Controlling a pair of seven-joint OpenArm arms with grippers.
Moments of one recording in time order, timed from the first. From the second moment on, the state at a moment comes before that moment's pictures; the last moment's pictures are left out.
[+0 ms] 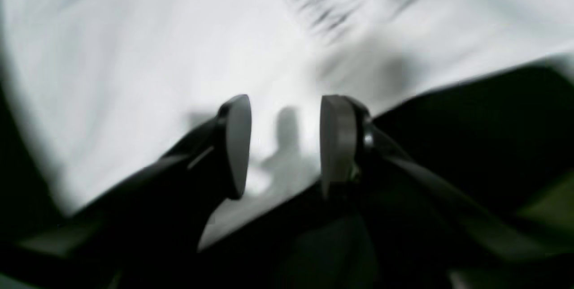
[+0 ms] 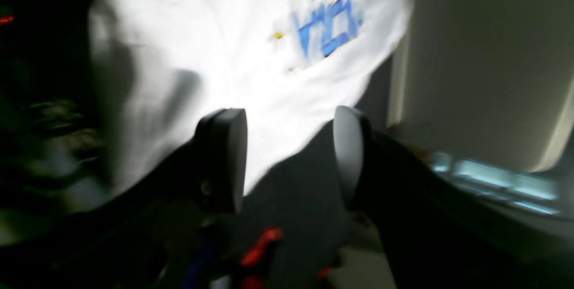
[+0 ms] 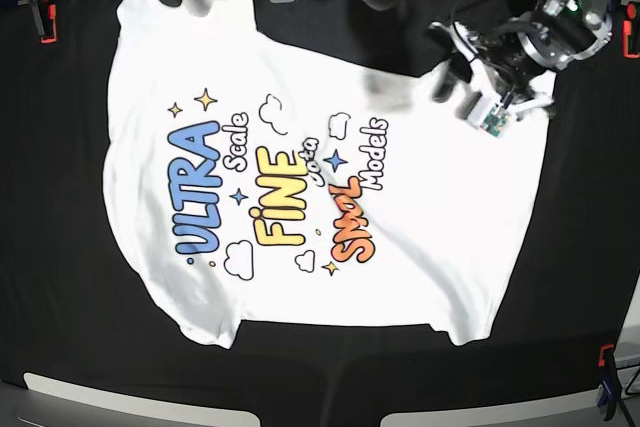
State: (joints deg) left arm 23.6 -11.9 -4.3 115.0 -13.1 -32.9 47.3; right arm -40.7 54.3 -64.3 124.0 -66.7 -24.0 -66.5
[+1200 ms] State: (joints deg) left arm 32.5 -20.5 -4.3 115.0 -9.2 -20.9 47.9; right arm -35.4 45.5 -61.0 95.1 -56.6 -25.1 -60.7
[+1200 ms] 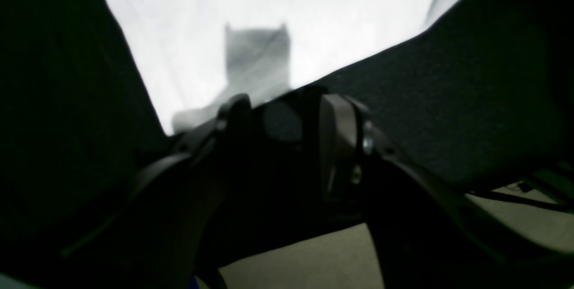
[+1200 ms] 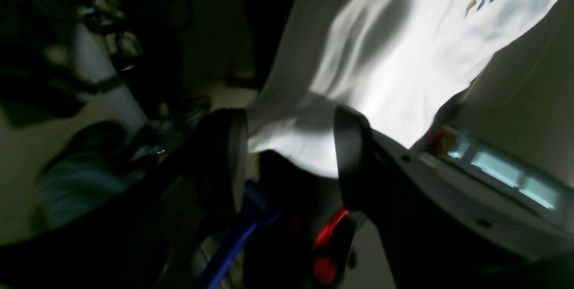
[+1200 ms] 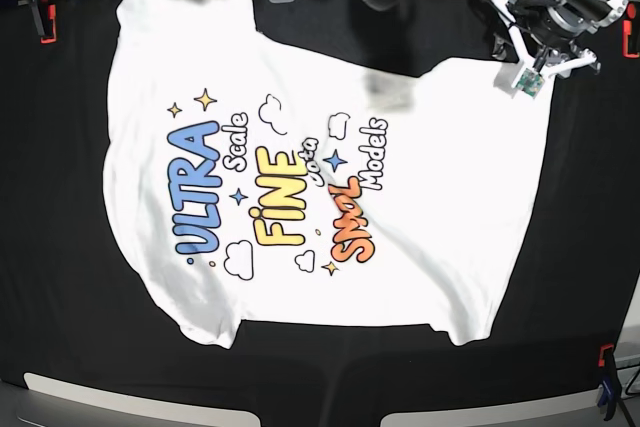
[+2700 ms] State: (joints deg) left arm 38.6 -37.1 4.3 107.5 30.1 -25.3 16.9; right arm -33.7 44.7 -72.2 90.6 -75.1 -30.3 -71.6
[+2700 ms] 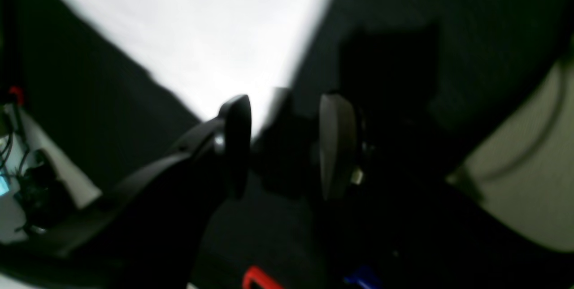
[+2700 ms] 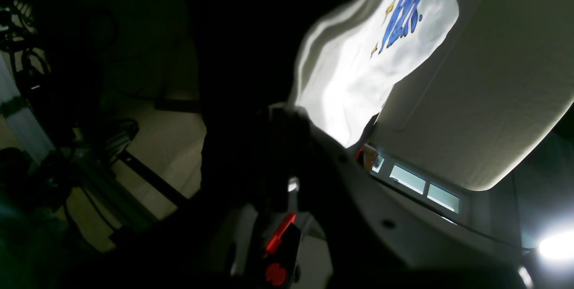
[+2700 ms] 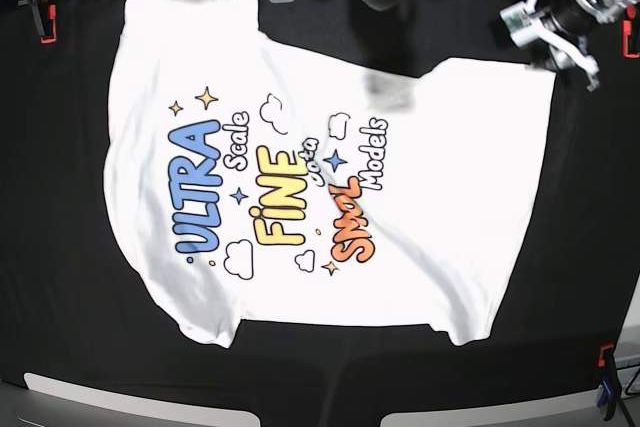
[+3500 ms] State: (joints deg) left arm 29.0 -37.1 10.8 99.1 35.2 -16.3 15.3; right arm -33.7 44.8 -72.2 90.6 -75.1 -30.3 -72.3
